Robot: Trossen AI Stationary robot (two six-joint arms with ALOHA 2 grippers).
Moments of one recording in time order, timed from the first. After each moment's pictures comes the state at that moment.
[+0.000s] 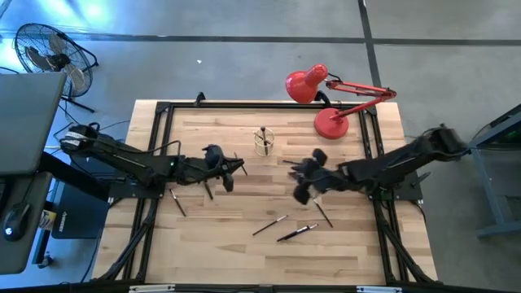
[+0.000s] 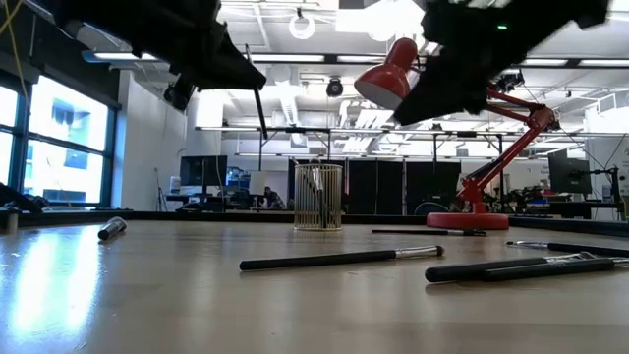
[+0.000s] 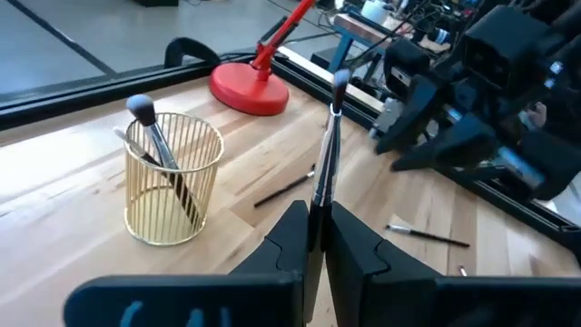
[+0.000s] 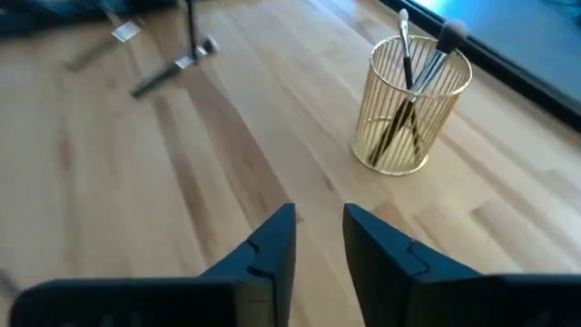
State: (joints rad) left arm -0.19 1.18 0.59 0.31 -0.58 -0.56; right arm 0.24 1.30 0.68 -0.02 0.56 0.47
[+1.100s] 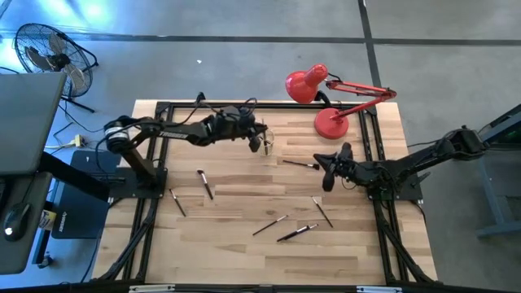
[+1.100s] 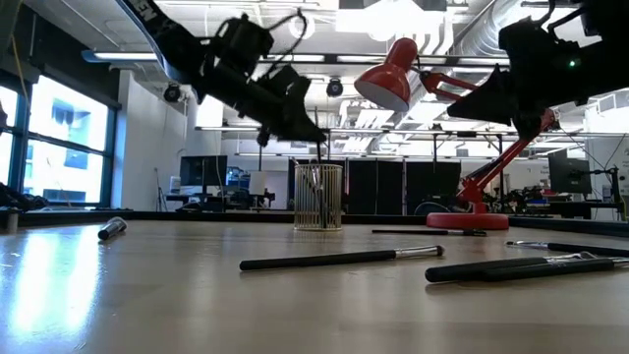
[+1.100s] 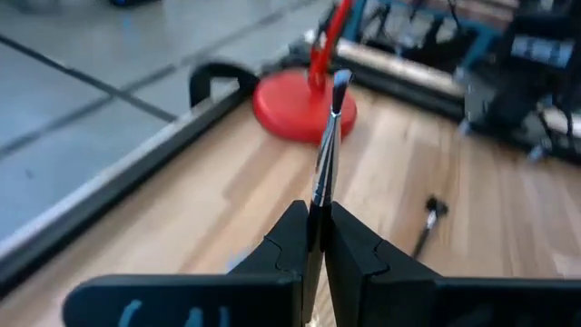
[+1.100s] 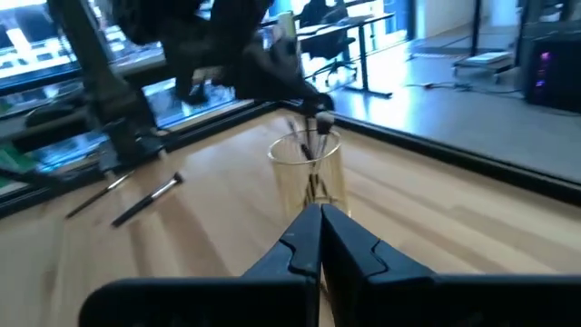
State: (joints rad) left arm 0.38 1.65 0.90 0.41 0.02 -0.15; right arm 0.24 0.87 0.15 0.55 0.76 0.36
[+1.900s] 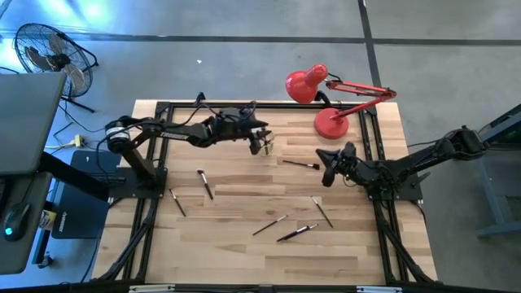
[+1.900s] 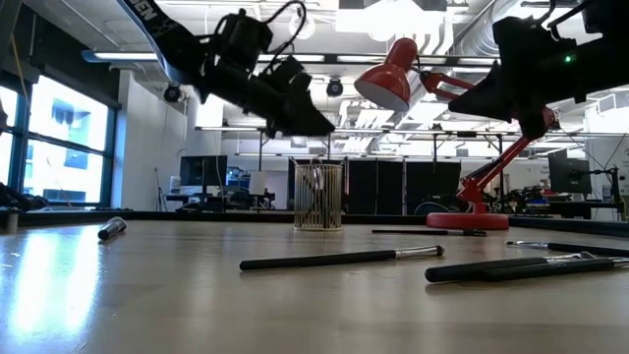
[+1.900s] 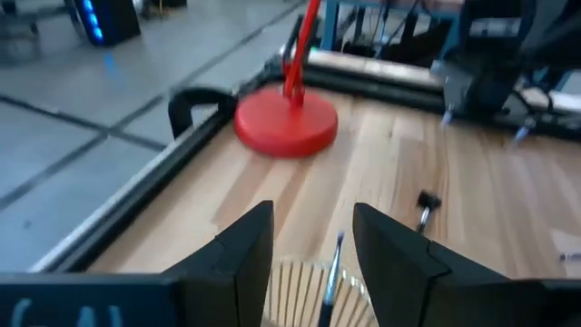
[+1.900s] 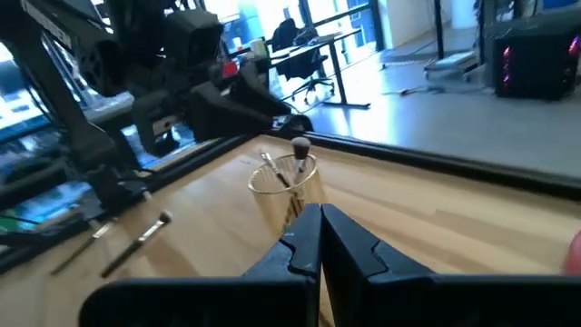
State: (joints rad) left arm 0.37 1.64 0.91 0.49 0.03 -0.02; right arm 0.24 0.87 0.15 0.60 0.85 0.44
